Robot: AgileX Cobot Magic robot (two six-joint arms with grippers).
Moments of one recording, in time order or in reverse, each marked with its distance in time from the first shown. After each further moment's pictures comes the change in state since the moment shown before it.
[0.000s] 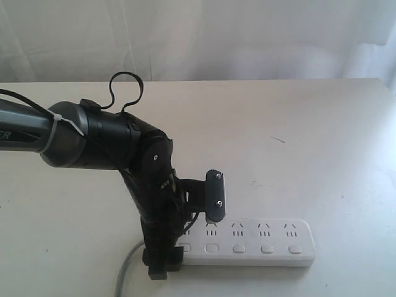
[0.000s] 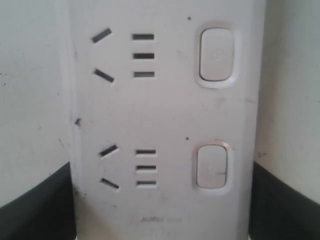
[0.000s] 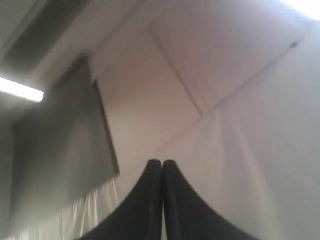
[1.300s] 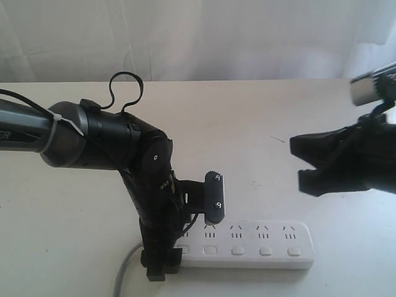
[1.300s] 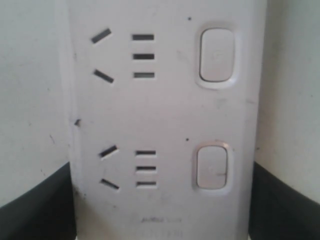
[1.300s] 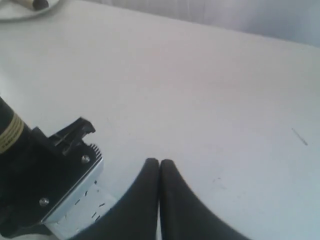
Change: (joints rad) left arm 0.000 0.000 0.000 -0.002 0.020 0.000; right arm 0.190 0.998 -0.407 -1.477 0.369 0.831
